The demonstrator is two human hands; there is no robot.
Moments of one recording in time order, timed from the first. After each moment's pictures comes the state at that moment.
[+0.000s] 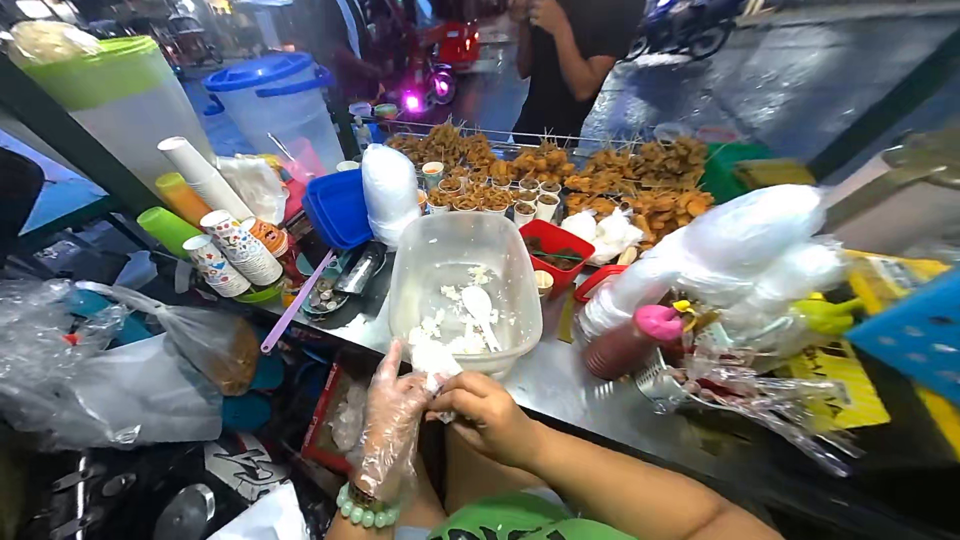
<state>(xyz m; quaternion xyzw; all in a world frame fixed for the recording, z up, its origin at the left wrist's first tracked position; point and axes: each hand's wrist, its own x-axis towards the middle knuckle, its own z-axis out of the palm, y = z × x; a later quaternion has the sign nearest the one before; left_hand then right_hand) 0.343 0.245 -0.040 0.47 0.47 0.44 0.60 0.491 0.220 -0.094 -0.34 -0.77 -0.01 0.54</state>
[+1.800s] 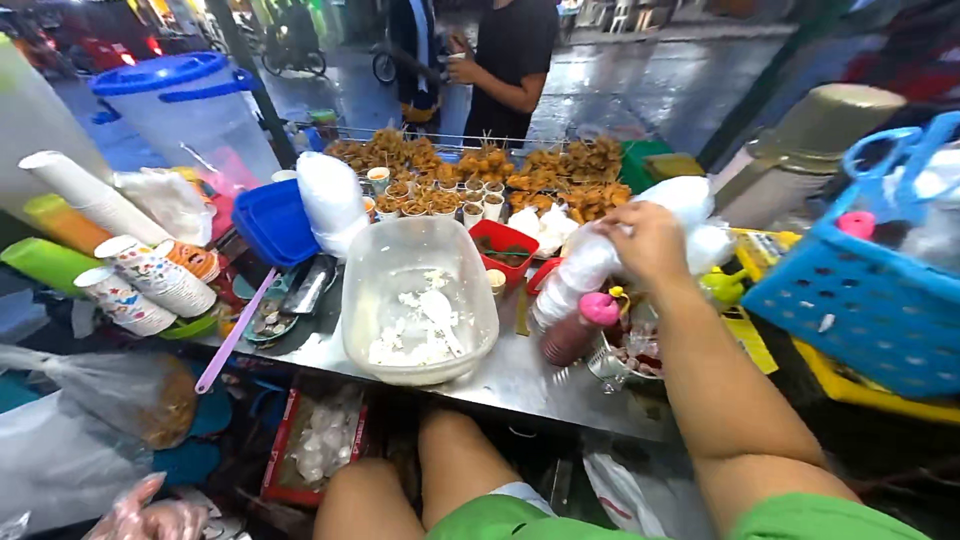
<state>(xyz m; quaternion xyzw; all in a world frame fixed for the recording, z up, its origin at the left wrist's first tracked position) 0.190 0.252 -0.054 0.45 0.43 0.69 0.36 0.761 0.215 0.008 -0.79 -0.50 -0.13 0.33</state>
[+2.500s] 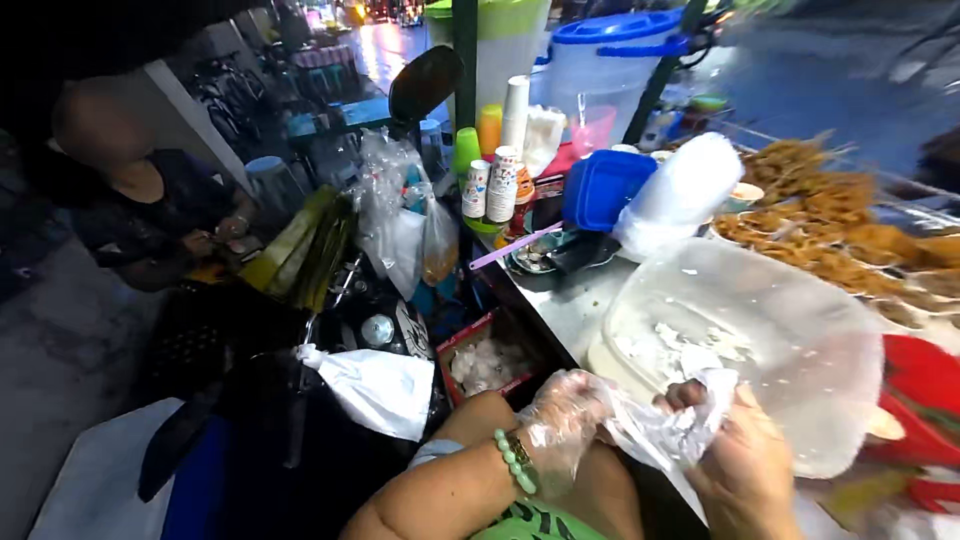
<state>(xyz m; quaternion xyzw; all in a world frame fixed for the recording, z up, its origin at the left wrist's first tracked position) 0.325 0.210 -0.055 0.38 0.41 0.51 0.65 0.475 0.240 -0.055 -0.33 -0.36 0.54 0.69</state>
